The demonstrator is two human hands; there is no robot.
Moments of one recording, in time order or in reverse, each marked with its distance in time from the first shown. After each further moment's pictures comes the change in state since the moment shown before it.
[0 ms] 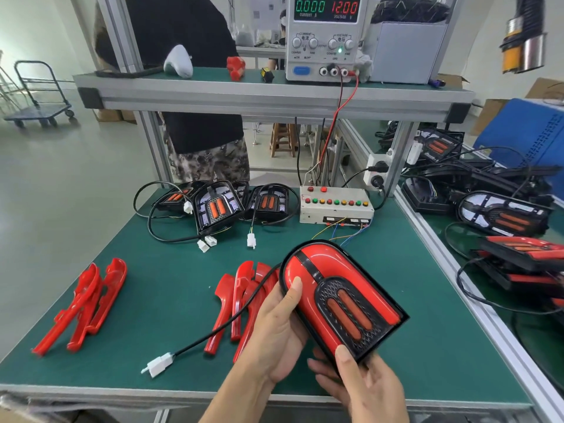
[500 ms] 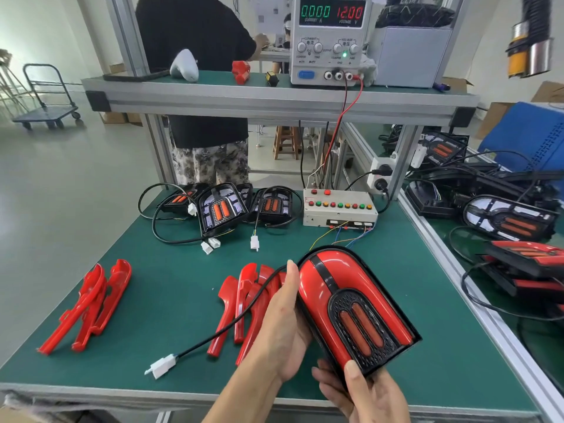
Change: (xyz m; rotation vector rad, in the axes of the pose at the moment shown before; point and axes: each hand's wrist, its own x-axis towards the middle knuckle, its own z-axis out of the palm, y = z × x) left_hand 0.004 0.010 0.015 0.147 0.024 -0.122; right_hand 0.004 0.018 -0.012 0.085 -0.052 0.023
